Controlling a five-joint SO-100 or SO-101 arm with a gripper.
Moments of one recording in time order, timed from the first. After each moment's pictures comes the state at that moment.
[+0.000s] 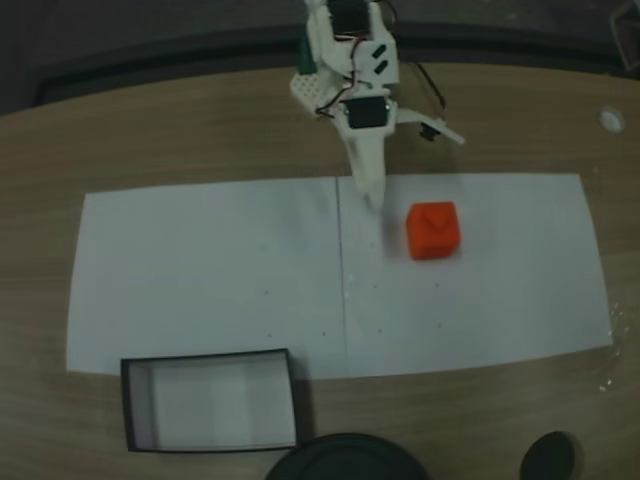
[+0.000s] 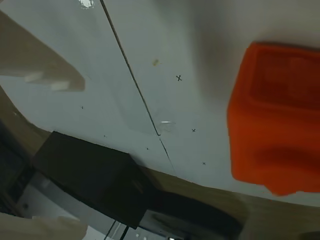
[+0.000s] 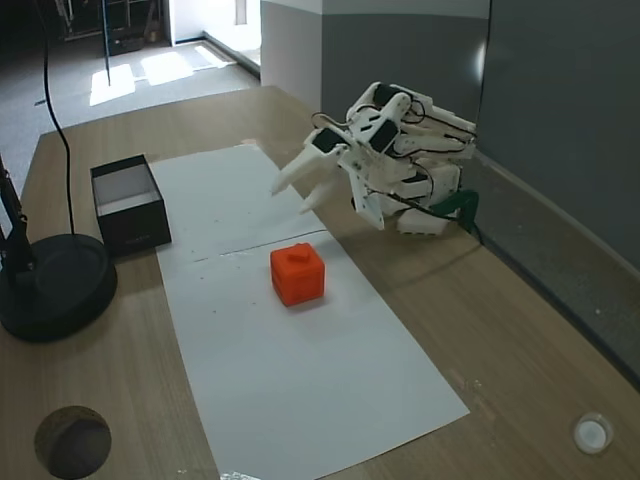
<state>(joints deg) -3.6 196.5 170.2 64.6 -3.8</state>
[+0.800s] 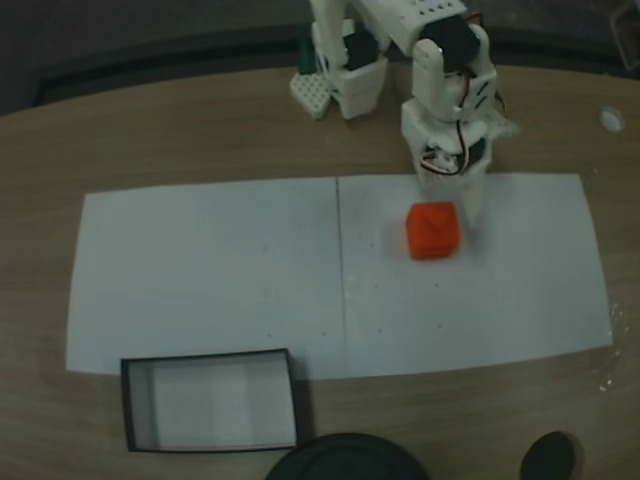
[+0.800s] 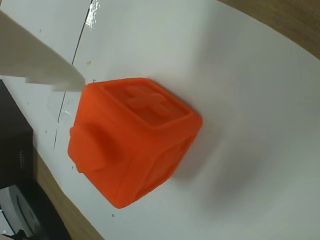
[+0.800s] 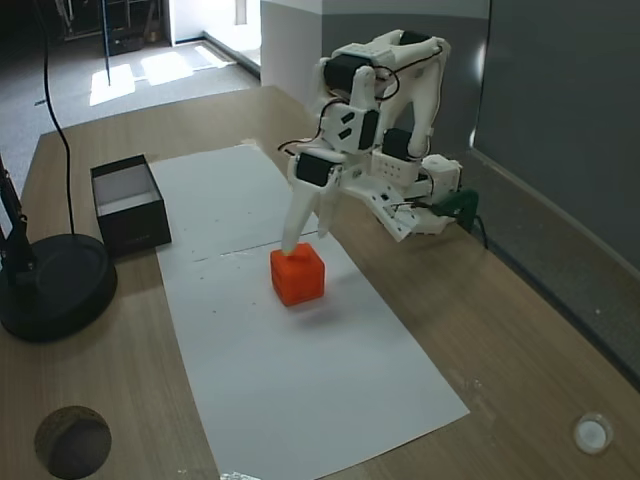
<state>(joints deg) -26.3 112.9 117.6 70.7 -7.1</state>
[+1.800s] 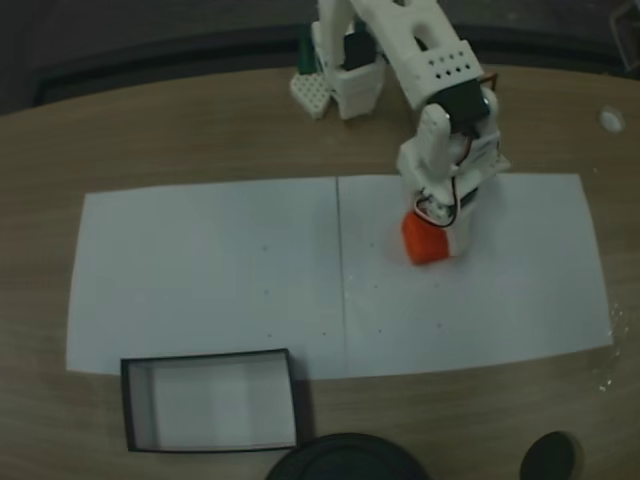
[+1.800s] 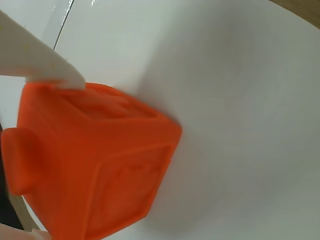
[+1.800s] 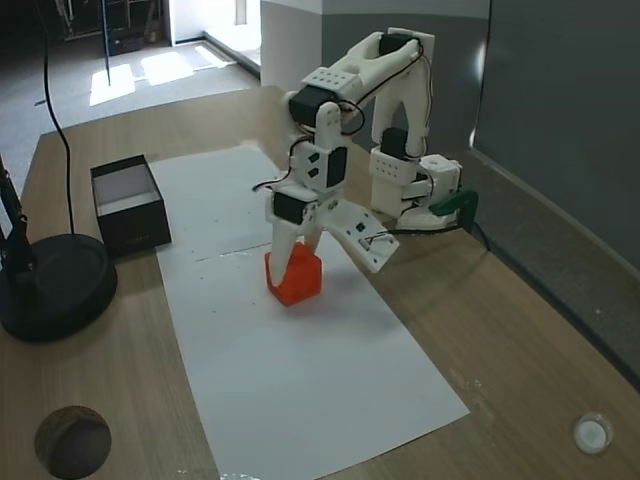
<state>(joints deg) -21.4 95.4 112.2 68.0 -10.7</state>
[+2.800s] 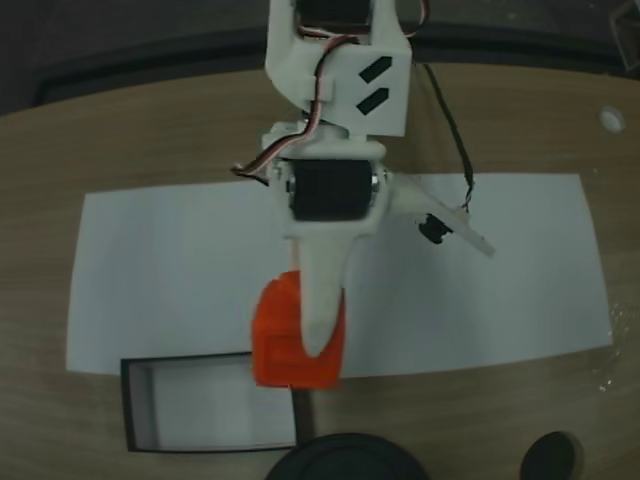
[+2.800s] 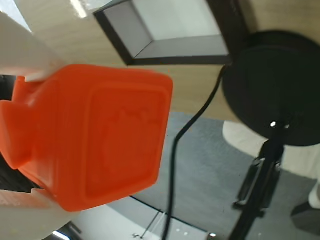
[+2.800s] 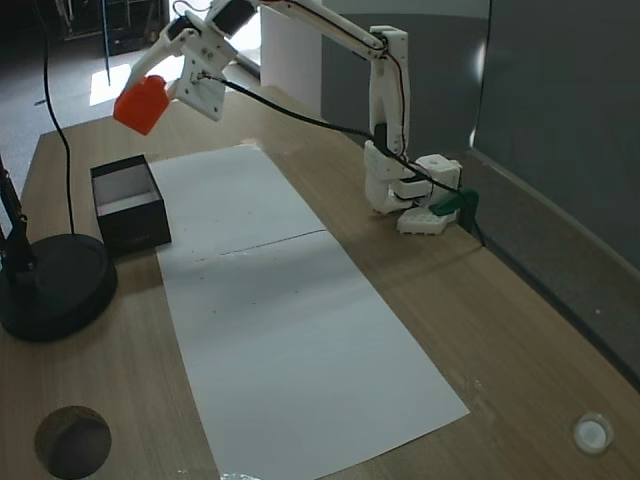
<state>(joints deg) 9.9 85.9 46.0 75.1 -14.2</state>
